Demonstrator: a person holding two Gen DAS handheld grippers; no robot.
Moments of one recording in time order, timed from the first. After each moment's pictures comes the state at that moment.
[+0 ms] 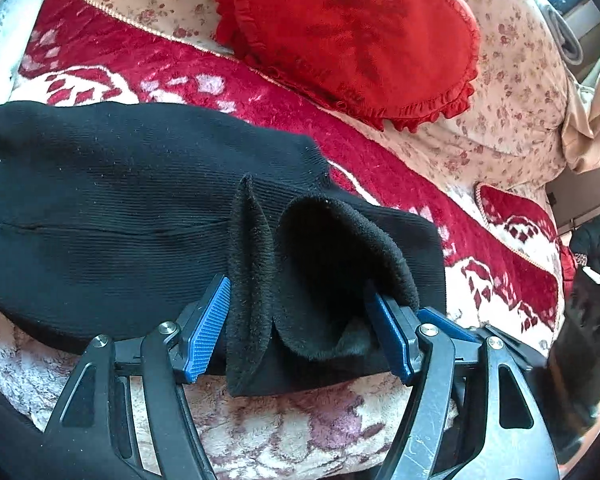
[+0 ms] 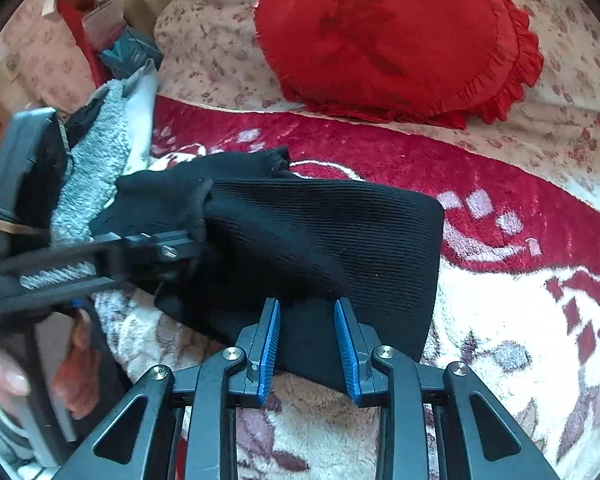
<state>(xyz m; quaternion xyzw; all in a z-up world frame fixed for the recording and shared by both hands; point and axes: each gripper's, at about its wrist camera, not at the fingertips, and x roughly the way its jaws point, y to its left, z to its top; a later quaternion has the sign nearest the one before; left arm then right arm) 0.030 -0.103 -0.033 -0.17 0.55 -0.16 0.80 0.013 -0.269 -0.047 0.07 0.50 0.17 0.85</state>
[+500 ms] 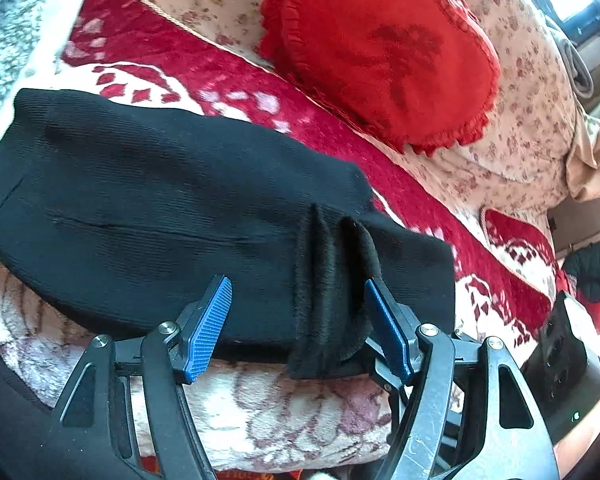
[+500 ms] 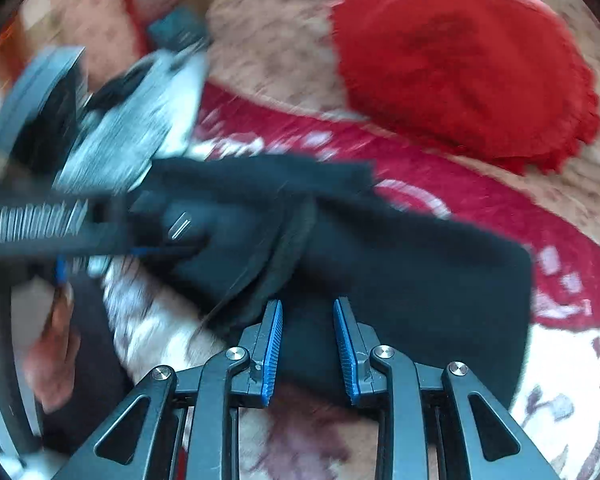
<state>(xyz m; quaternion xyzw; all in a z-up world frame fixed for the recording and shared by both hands) 0.026 -0.061 -0.021 -0.19 0.55 -0.14 0.80 0.013 -0.203 -0.053 -0.01 0.46 0.23 0.86</state>
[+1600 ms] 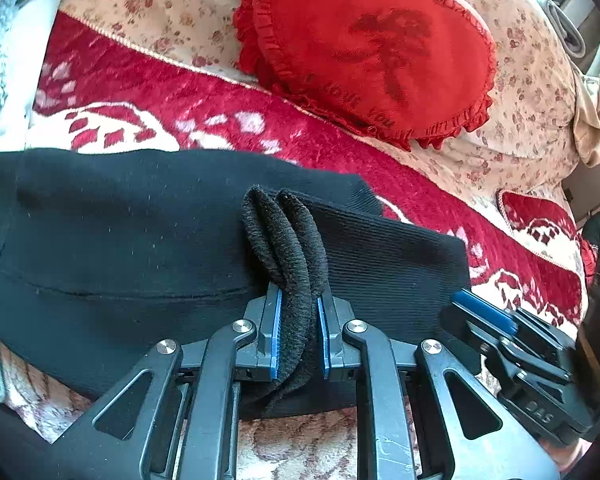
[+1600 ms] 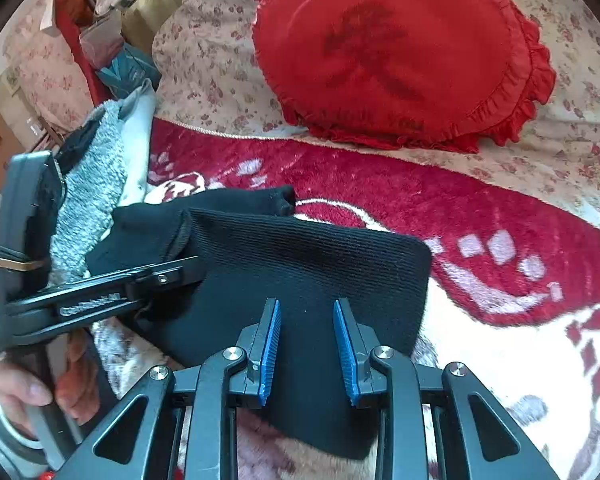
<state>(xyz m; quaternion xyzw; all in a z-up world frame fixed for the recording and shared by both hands) 0.051 -0.075 -0.030 -0.12 0.52 -0.15 0.83 0.040 -0.256 -0.046 0.07 0.47 0.17 0.86</state>
